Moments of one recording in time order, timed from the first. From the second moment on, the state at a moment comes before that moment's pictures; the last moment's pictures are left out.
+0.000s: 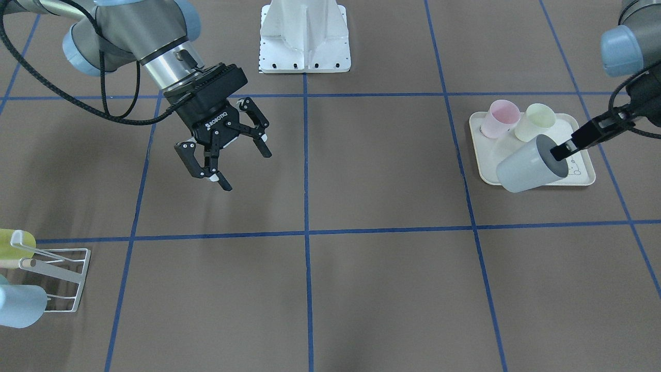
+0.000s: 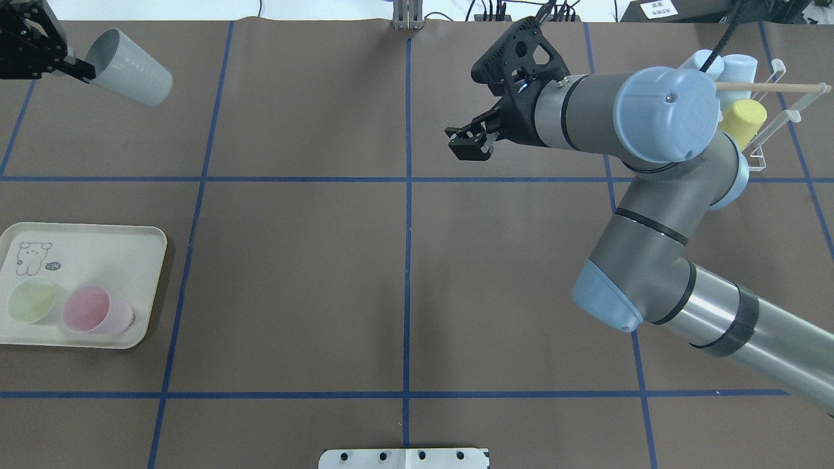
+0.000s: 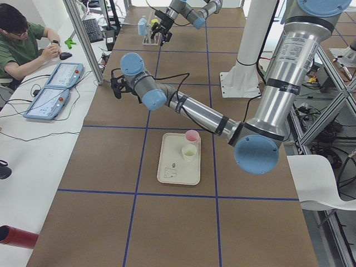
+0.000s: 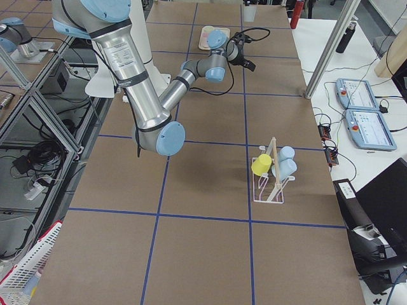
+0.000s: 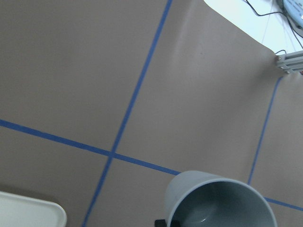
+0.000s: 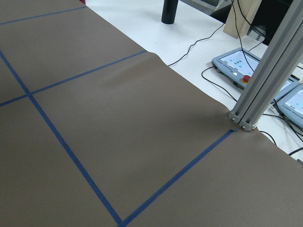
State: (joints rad) left arm -1.31 -1.93 -1.74 -2.02 -2.71 -1.39; right arm 0.68 -1.03 1.80 -0.96 1.65 0.37
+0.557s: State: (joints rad) left arm -1.26 -2.01 -1.80 -2.02 -2.80 -1.66; right arm 0.55 -0.99 1.77 -0.74 1.47 0.36
